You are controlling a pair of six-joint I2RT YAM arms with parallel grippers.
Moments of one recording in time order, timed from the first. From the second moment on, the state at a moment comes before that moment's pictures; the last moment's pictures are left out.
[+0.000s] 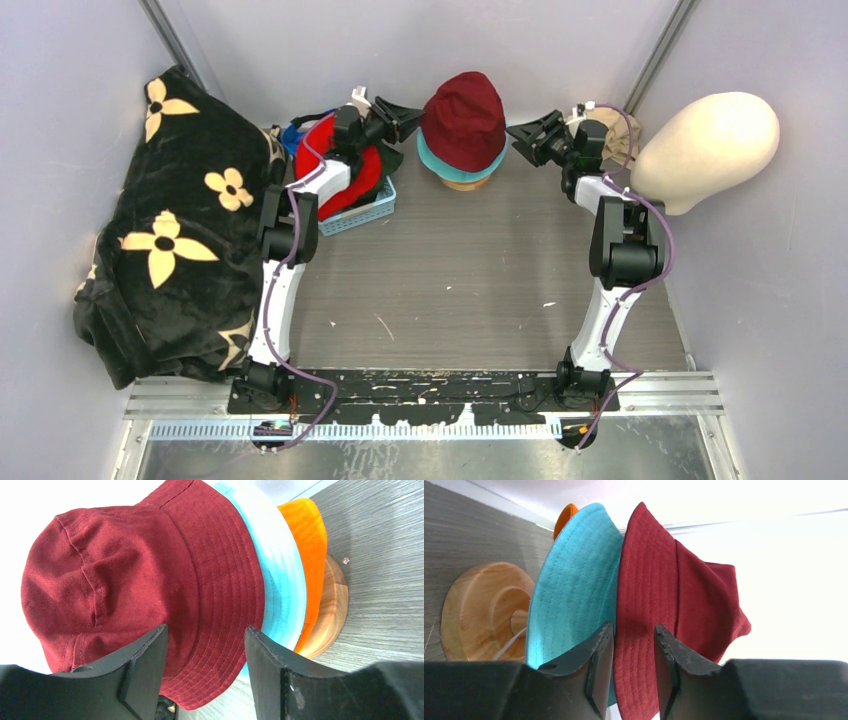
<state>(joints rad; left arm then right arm) -0.28 2.49 2.01 0.53 0.56 -1.44 -0.09 2.01 1.34 0.50 -0.66 1.04</state>
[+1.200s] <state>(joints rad) -0.27 2.54 2.02 0.45 0.55 -1.35 -0.11 2.21 1.39 0.73 -0.73 1.21</state>
